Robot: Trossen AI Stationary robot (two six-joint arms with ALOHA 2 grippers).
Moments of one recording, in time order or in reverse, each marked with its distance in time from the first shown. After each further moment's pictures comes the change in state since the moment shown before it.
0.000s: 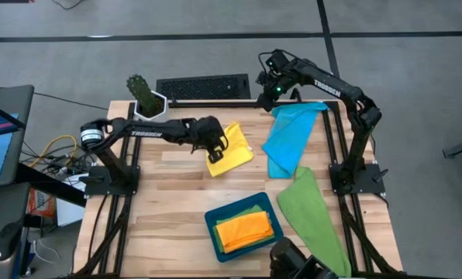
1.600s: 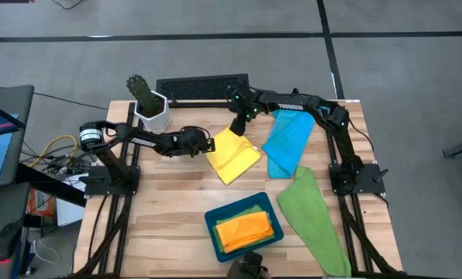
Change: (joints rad) left arm 0.029 0.001 -0.406 0.429 -0.164 -1.076; right arm 0.243 0.294 -0.046 0.391 0.391 0.080
